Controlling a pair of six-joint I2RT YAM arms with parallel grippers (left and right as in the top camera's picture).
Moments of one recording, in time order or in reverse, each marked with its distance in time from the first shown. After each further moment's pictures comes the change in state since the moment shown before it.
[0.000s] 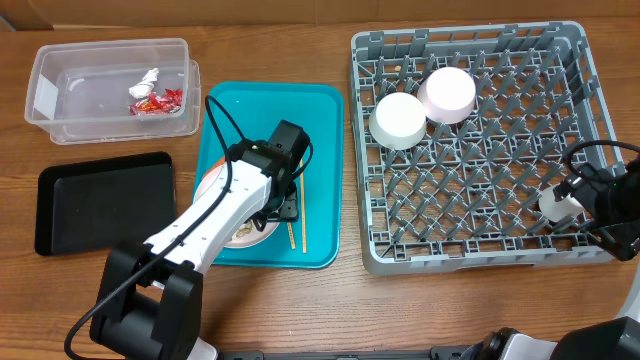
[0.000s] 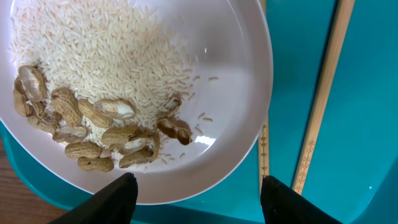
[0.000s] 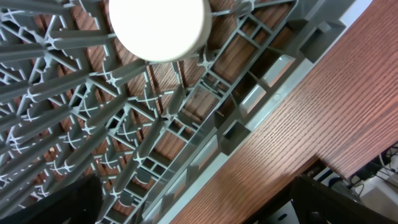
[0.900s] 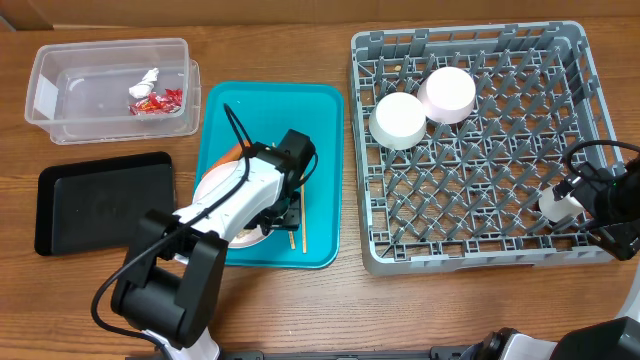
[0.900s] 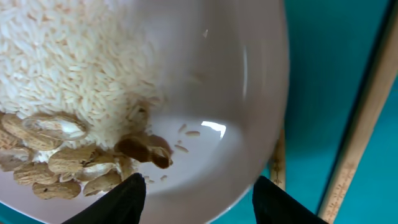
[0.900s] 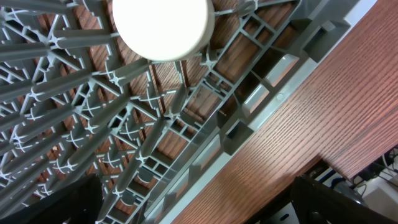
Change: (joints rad) left arm -0.016 0.126 -0.024 0.045 0.017 0.040; right arm 0.000 0.000 0.000 0.001 -0.008 0.000
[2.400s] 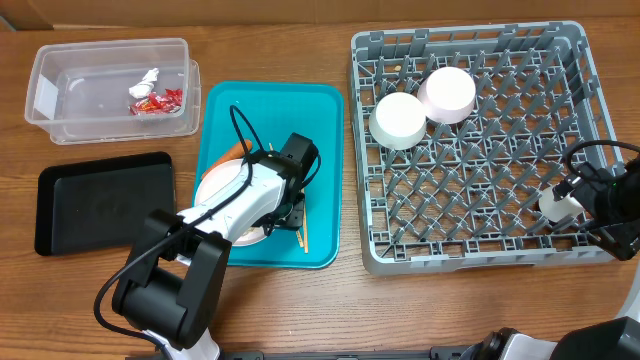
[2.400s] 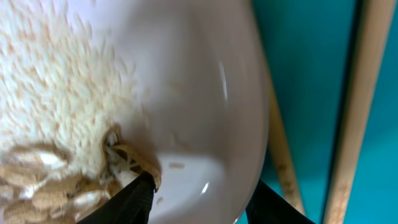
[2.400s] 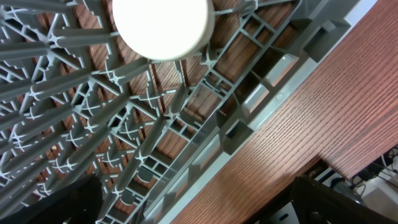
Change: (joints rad) left arm -0.010 0.000 -0.045 0.103 -0.005 0.063; right arm 0.000 0.000 0.000 -0.001 0.000 -0.003
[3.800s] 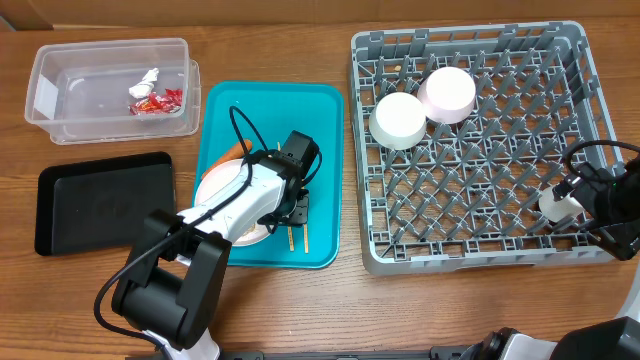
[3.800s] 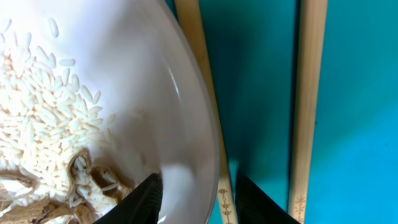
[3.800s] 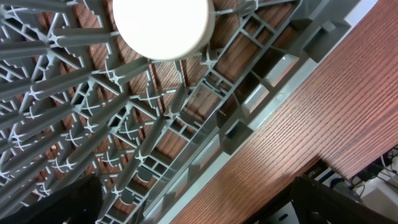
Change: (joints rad) left arm 0.000 0.000 -0.007 0.078 0.056 0.000; right arm 0.000 0.000 0.000 0.000 0.000 -0.004
